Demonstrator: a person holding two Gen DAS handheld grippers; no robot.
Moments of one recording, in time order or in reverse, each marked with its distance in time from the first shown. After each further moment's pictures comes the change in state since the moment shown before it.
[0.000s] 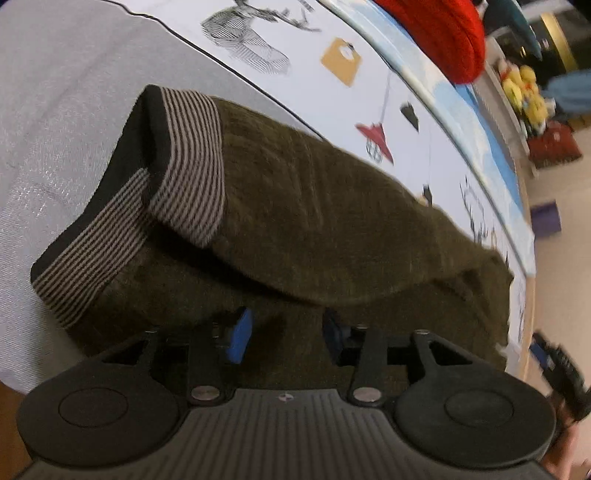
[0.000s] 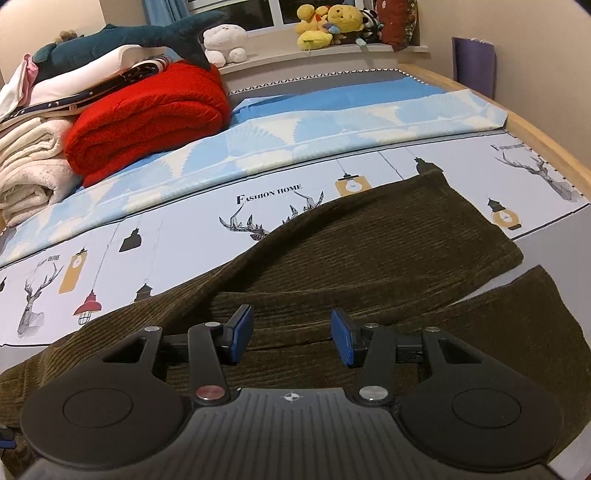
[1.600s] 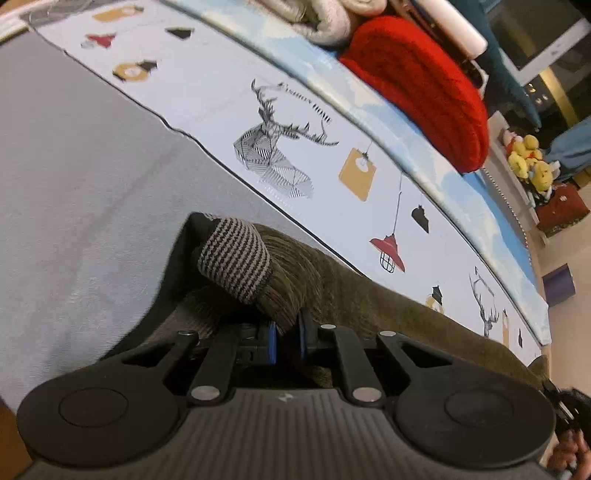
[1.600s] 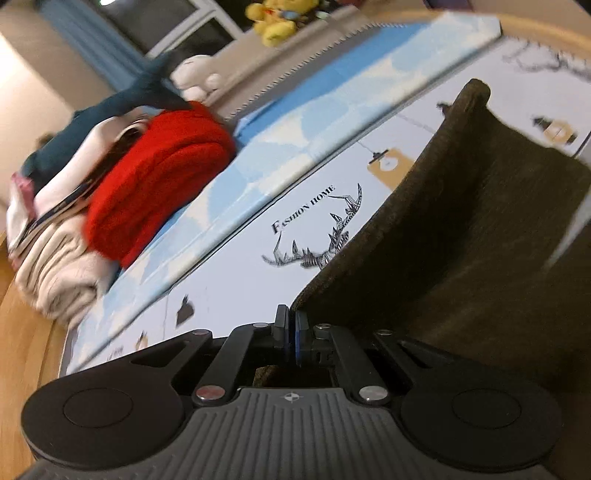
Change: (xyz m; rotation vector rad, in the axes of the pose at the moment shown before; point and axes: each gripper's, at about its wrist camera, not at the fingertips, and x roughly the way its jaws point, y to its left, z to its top) left arm -0.053 -0.001 0.015 0.005 -0.327 0.091; right arm 0.023 -0.022 0.011 0.352 0.014 0.242
